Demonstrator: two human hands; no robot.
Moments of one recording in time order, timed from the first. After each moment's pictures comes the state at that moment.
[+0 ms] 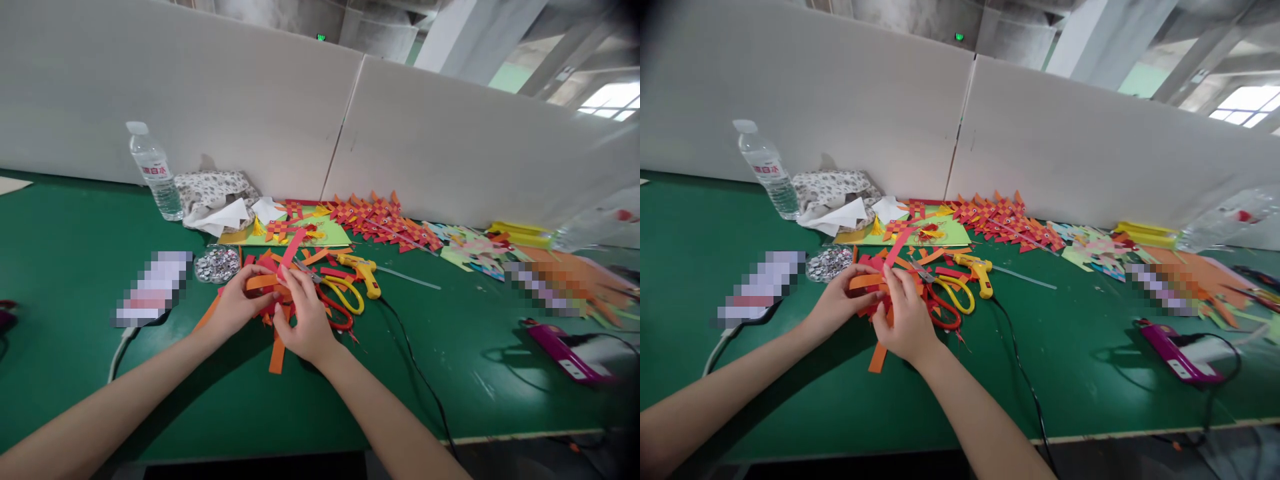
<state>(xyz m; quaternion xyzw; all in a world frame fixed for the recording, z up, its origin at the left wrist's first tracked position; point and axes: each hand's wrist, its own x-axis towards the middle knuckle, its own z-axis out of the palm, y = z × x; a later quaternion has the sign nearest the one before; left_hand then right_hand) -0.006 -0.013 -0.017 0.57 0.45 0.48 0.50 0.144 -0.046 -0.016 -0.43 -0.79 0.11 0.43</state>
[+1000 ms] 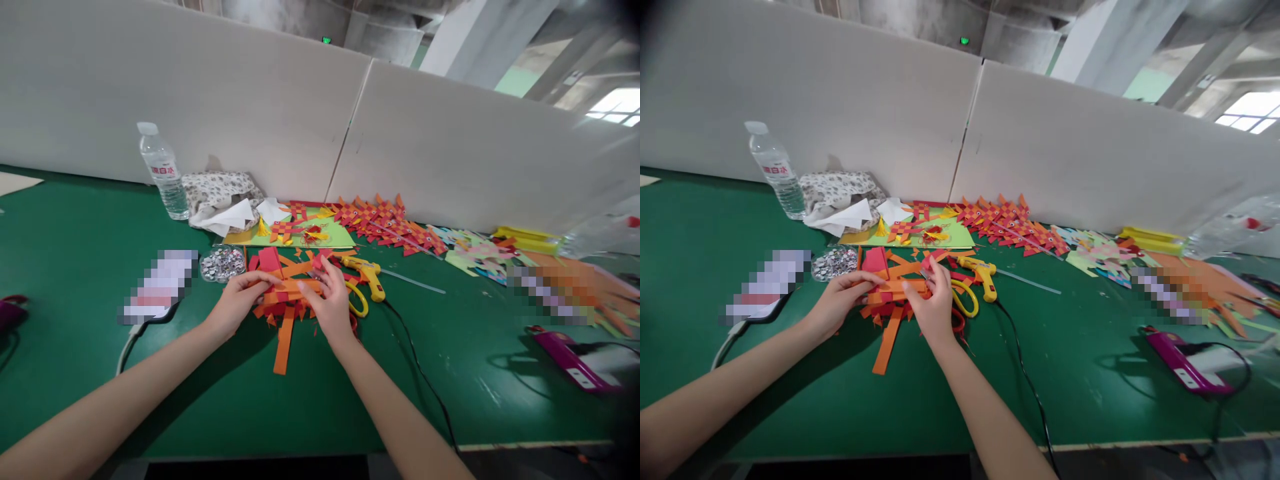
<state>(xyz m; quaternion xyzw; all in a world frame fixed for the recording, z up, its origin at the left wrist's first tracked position) -0.012 -0.007 -0.017 0.50 0.47 0.48 0.55 0.162 -0.015 -0.030 -0.51 -0.55 0.29 0.59</state>
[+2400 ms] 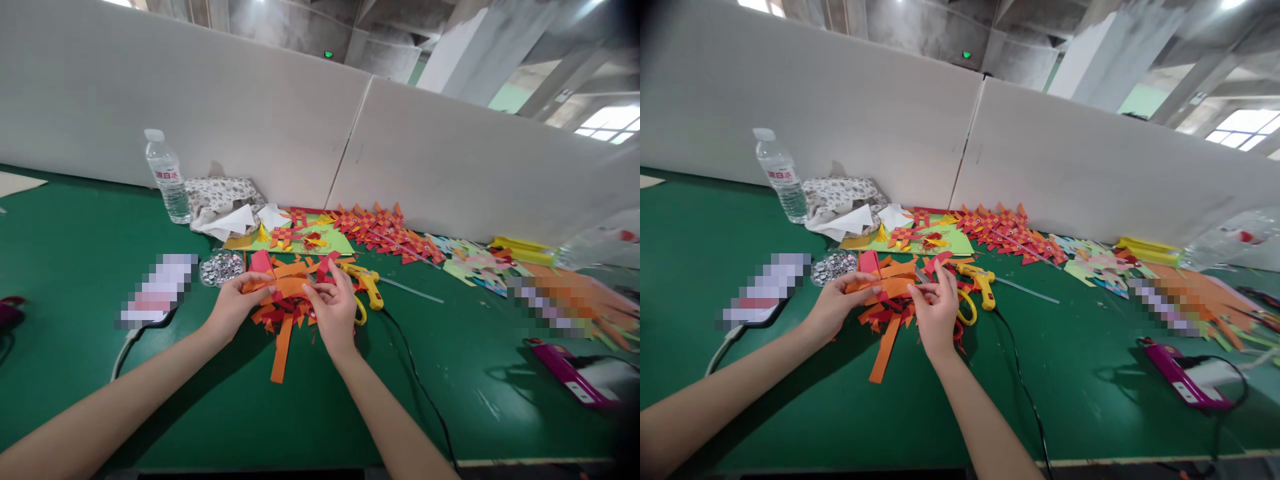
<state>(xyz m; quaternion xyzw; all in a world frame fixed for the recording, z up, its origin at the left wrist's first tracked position) -0.008 -0.006 -0.015 0.45 0.46 0.53 0.55 0.162 -0.020 -0.023 -0.50 -0.54 0.24 0.63</state>
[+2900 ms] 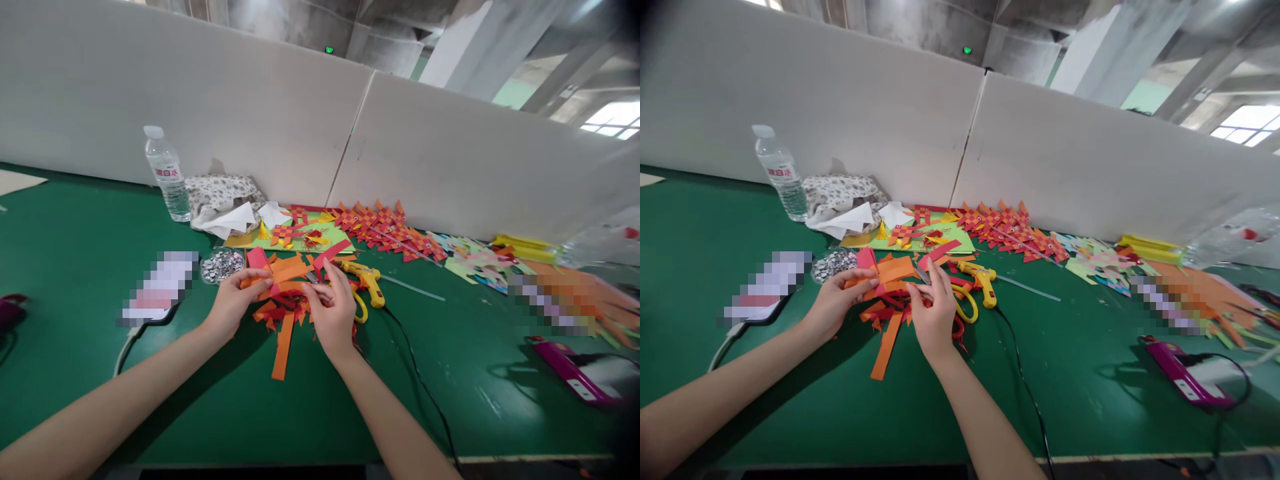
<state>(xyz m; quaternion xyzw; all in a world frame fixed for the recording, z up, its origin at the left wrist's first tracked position) -0.010 -0.004 -0.017 0.40 0.48 0.54 0.56 0.159 -0.026 -0.023 -0.50 -0.62 0.12 0.60</state>
